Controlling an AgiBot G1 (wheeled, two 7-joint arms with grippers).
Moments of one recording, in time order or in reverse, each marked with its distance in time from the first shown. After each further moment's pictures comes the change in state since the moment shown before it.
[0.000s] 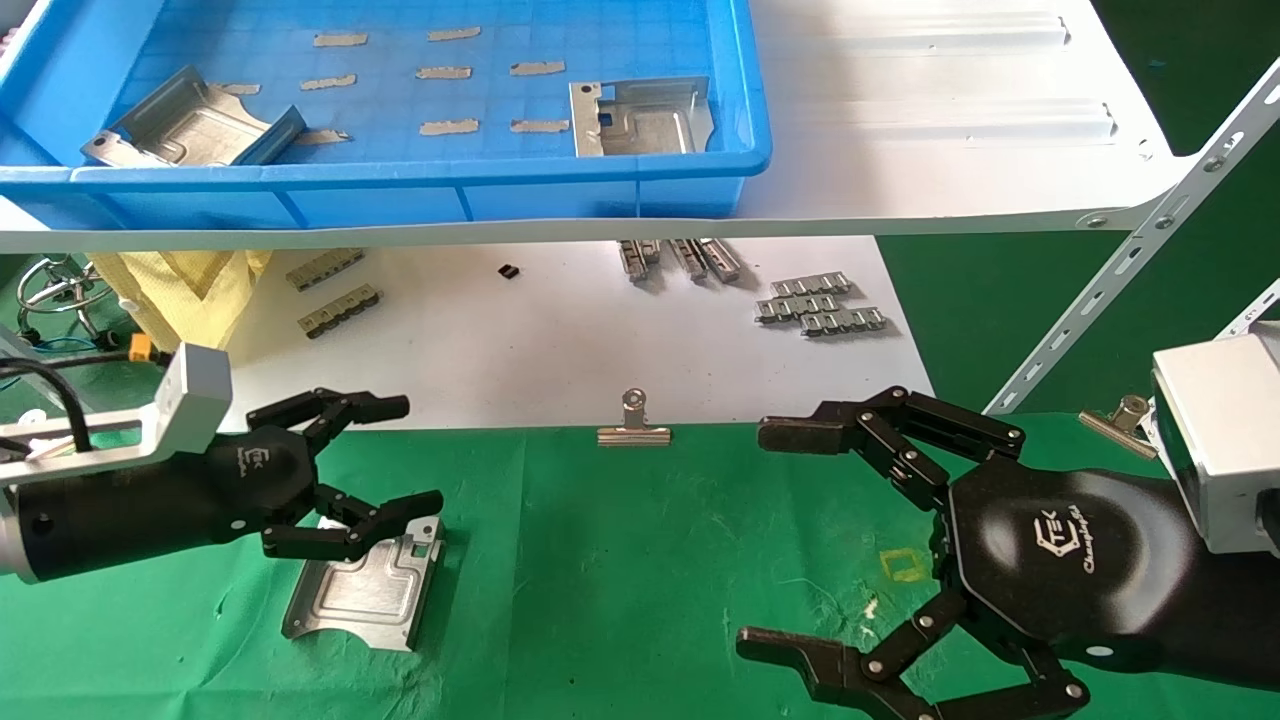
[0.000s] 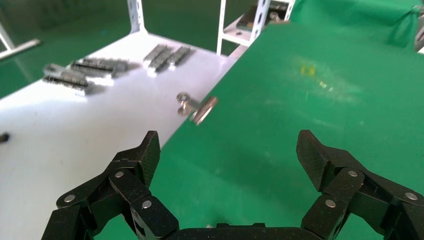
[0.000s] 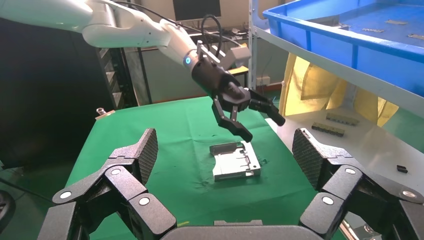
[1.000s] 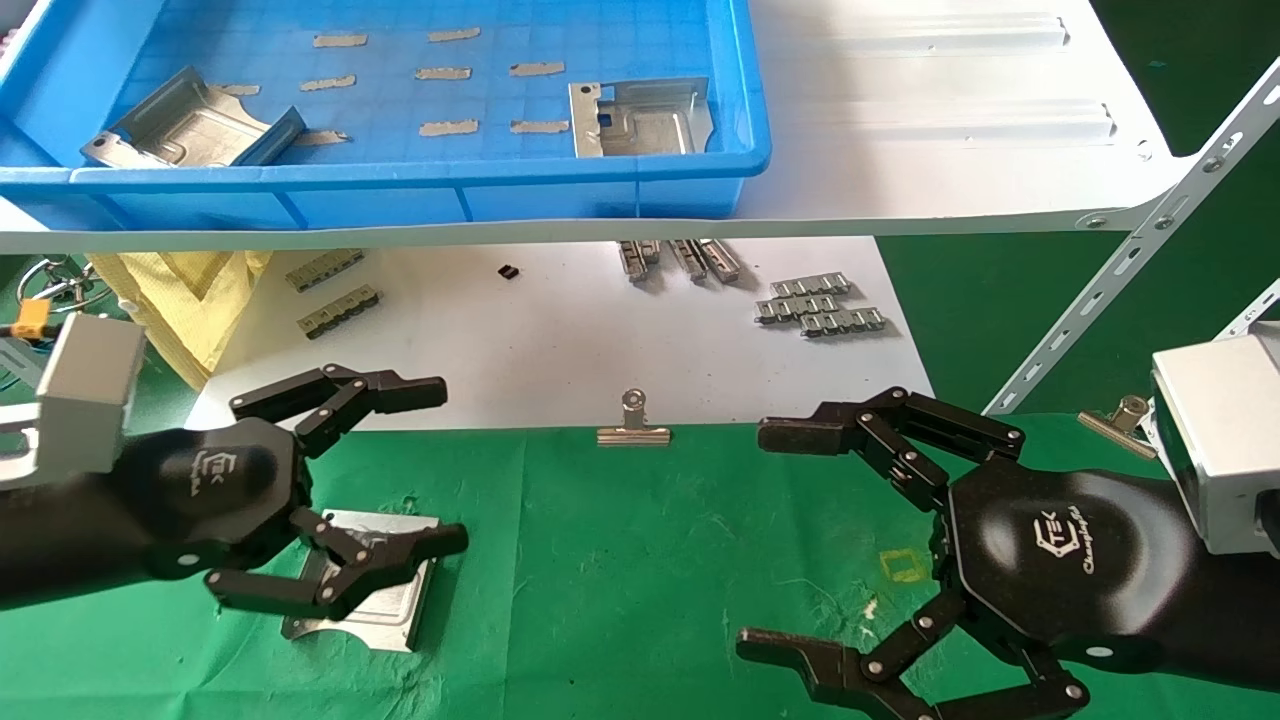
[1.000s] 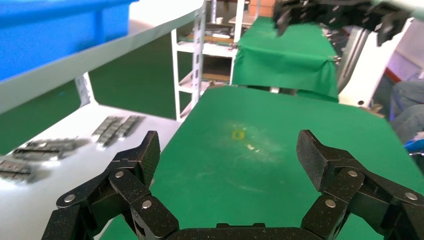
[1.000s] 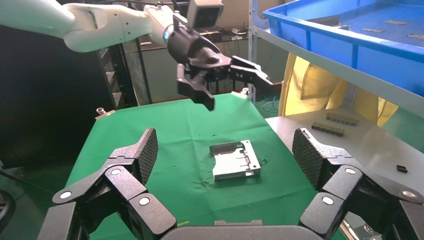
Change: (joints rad) left arm 0.245 -0.138 -0.242 -0.633 -0.107 -0.049 -0.309; right arm 0.000 0.000 0.000 0.000 0.000 0.000 0.000
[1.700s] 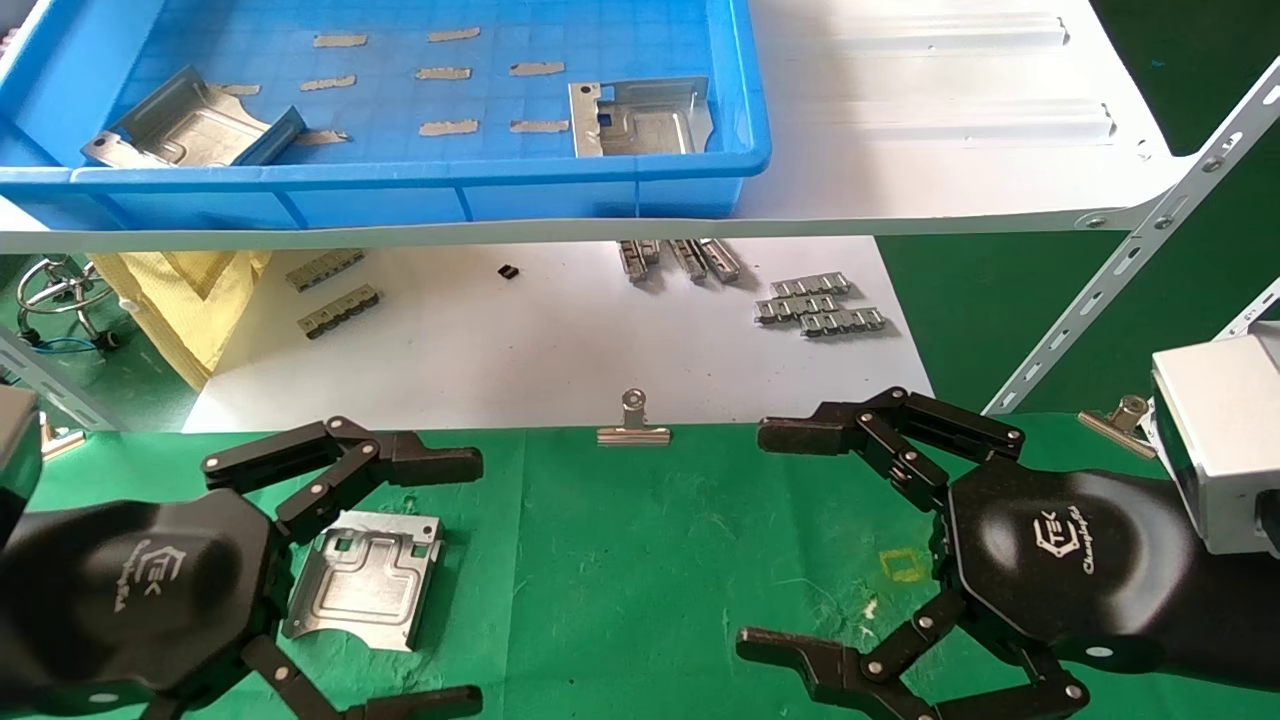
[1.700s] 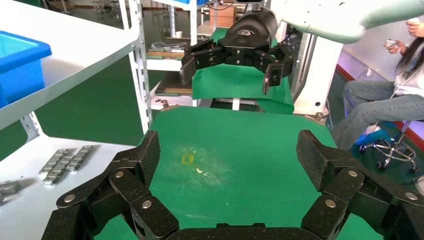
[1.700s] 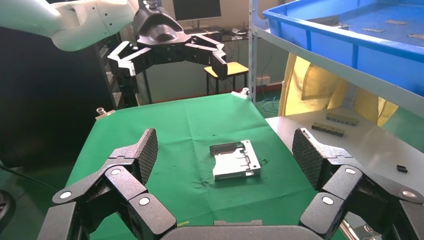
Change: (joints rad) left arm 0.135 -0.076 -0.134 -0.349 -0.061 -0.027 -0.165; right arm 0.000 0.000 0.000 0.000 0.000 0.000 0.000
